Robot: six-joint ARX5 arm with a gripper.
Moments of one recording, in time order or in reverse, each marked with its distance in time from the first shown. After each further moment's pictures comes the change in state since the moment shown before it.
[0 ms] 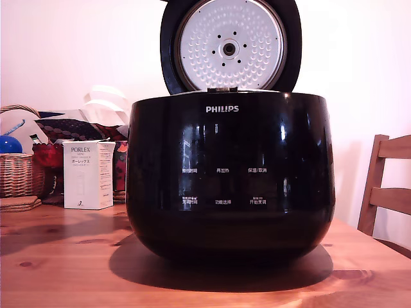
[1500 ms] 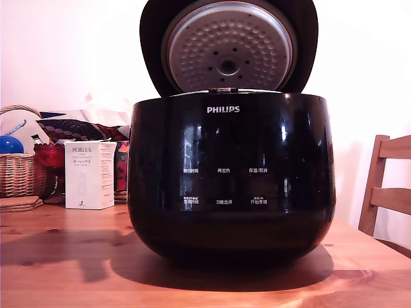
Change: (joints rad) arm -0.092 0.000 0.237 -0.922 0.198 -0.079
